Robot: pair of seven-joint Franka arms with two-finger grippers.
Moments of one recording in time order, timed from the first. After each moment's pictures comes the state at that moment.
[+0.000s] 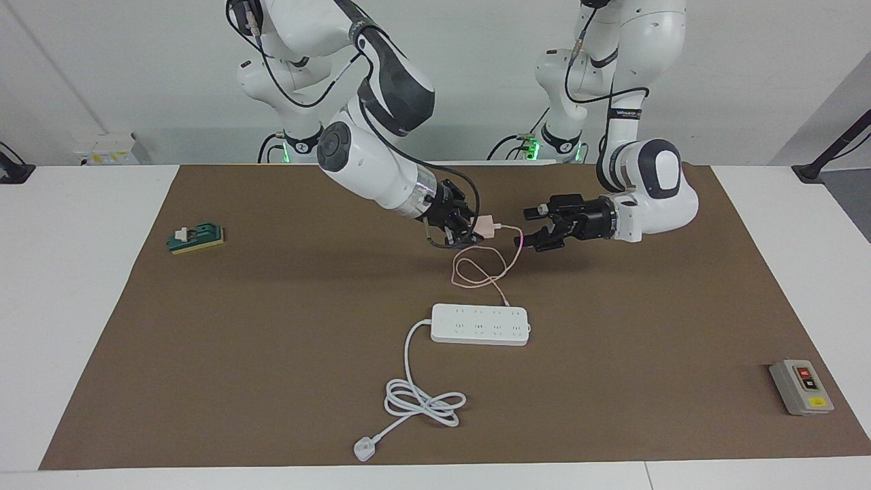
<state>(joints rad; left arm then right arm) -0.31 0.16 0.21 -2.12 -1.72 1.69 0.67 0.52 0.37 -0.06 -1.52 0.79 1.97 1.71</state>
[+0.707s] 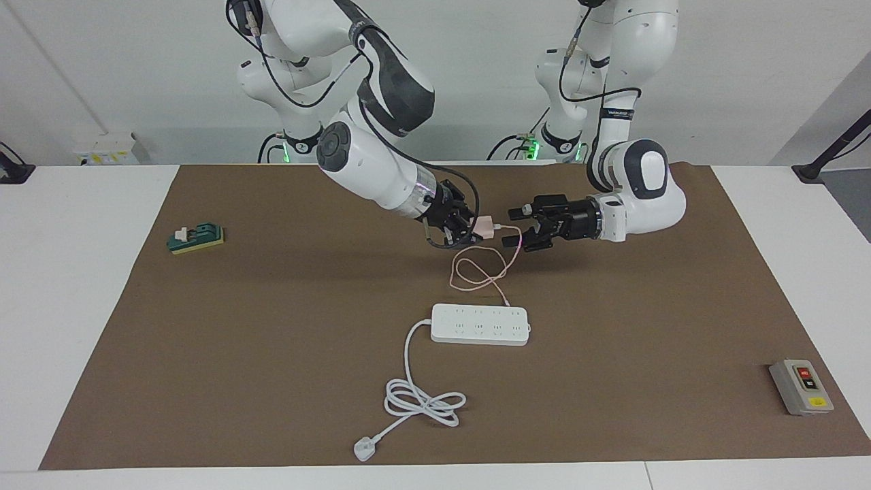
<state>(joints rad) -0.36 0.16 0.21 -2.12 -1.71 1.72 0.68 0.52 0.37 -0.06 -1.52 0.78 1.97 1.71</state>
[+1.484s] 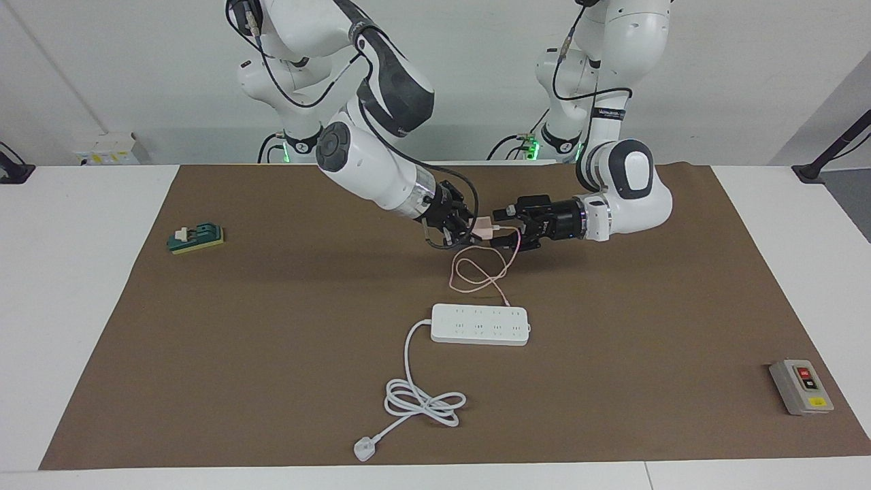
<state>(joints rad) -0.41 0.16 0.21 -2.13 -1.71 1.77 0.70 0.52 0.37 -0.06 -1.52 0.78 1.97 1.71</state>
